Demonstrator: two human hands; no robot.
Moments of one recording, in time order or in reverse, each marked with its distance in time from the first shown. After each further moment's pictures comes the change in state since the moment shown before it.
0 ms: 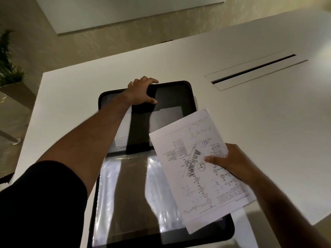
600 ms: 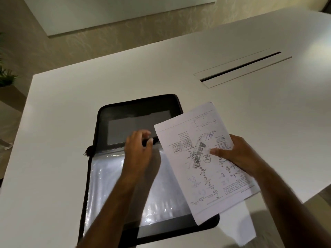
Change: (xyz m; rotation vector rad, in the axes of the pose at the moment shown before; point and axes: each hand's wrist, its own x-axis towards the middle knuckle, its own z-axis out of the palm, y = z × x) left_hand -0.188 0.089 0.132 -0.623 0.426 -0.344; right_hand -0.024 0.006 -0.046 0.009 0.107 -0.007
